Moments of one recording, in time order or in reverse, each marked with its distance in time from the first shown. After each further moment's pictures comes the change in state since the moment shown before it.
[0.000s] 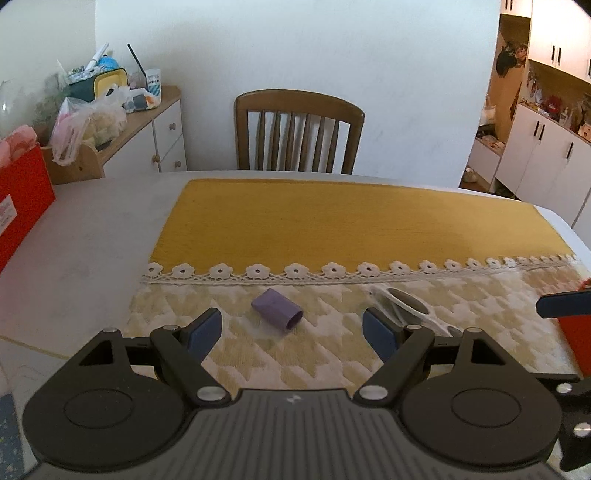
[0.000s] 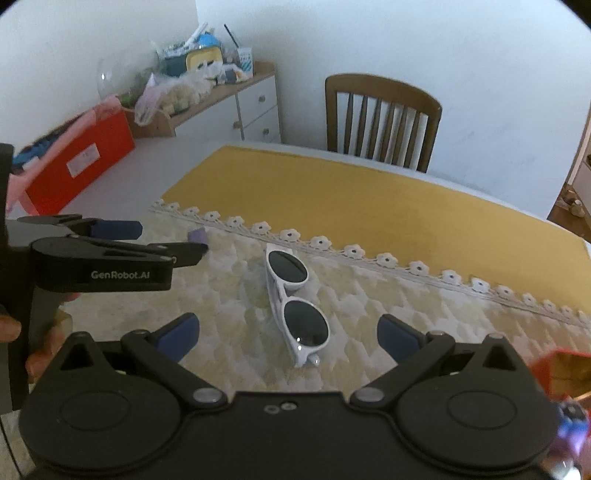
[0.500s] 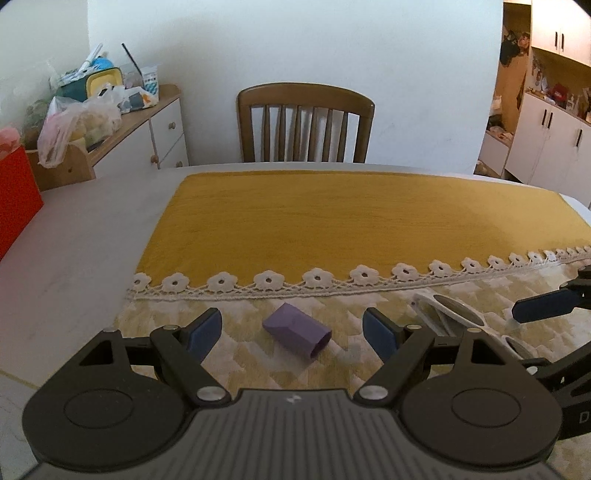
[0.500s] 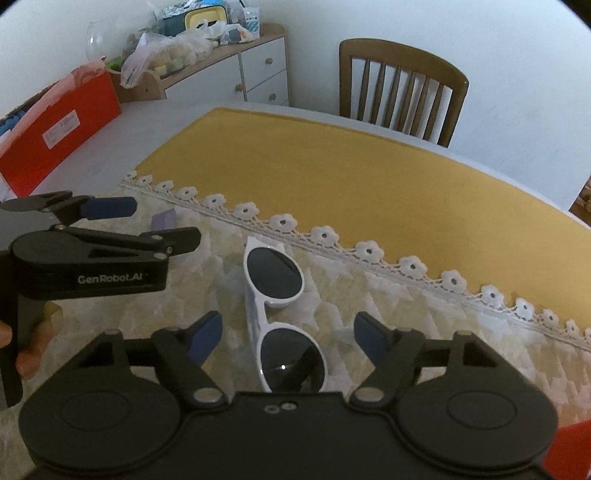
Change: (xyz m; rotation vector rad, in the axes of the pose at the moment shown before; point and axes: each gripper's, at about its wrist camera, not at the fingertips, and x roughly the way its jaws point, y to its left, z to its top) left arm 0.047 0.003 -0.002 0.044 -0.007 0.033; right arm 0.068 -0.011 0.016 -0.041 0.108 0.025
